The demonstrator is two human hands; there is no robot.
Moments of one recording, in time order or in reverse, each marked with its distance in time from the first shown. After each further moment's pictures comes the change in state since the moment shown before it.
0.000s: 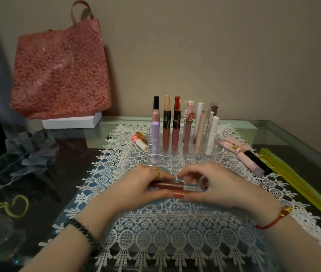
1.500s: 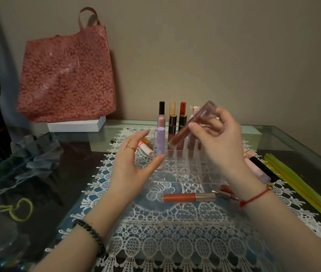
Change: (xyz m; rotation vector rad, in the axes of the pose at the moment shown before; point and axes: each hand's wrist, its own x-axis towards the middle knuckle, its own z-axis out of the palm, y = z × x) left_hand 0.007 -0.011 -0.009 -0.222 0.773 -0.179; right_hand 0.047 -0.030 -0.027 0.805 0.833 -0.015
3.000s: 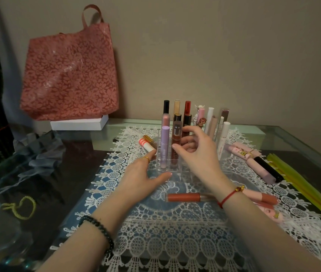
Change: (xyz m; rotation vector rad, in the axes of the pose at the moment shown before) left_hand -0.007 -0.023 0.012 0.134 -0.380 -0.223; right_hand -0.003 0.050 0.030 -0.307 -0.113 0.010
